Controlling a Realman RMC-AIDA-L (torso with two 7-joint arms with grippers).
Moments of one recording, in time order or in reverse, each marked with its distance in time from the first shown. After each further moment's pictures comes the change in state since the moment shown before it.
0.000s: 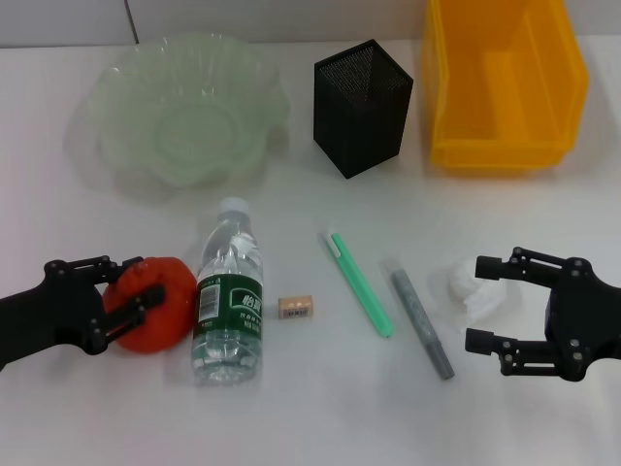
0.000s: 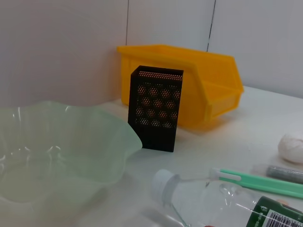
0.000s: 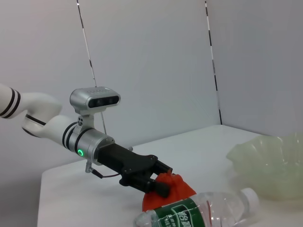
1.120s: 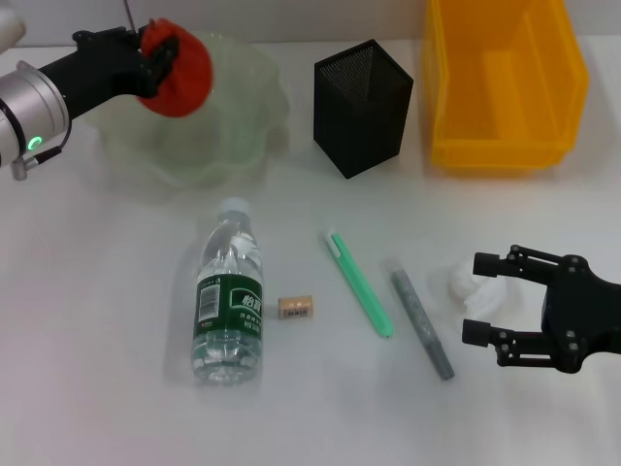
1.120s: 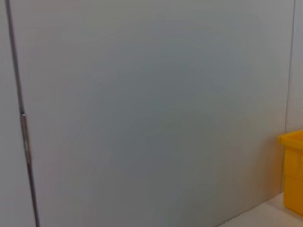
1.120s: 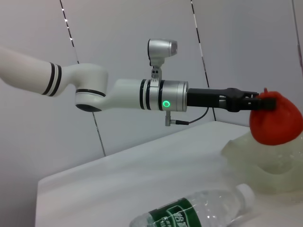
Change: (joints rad) left arm -0.430 -0.051 -0.127 -0.103 -0.142 -0.538 -0.041; right arm 0.009 -0.001 0.000 0.016 0.004 0.020 0.060
